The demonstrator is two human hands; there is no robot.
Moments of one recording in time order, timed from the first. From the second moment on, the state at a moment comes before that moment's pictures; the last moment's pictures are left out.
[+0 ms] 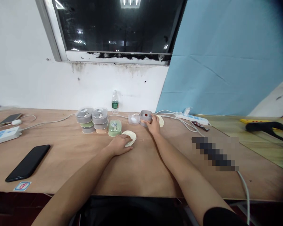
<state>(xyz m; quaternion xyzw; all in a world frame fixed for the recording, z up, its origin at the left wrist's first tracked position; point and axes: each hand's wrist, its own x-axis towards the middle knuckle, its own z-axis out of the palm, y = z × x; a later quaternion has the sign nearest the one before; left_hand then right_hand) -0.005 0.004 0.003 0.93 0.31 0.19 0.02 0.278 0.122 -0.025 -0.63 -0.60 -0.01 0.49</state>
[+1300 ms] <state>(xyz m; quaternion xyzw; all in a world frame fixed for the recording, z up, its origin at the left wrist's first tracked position) -0.035 0.026 0.005 0.80 0.46 0.38 -0.05 0.288 0.054 0.003 -0.56 -0.53 -0.09 0.63</state>
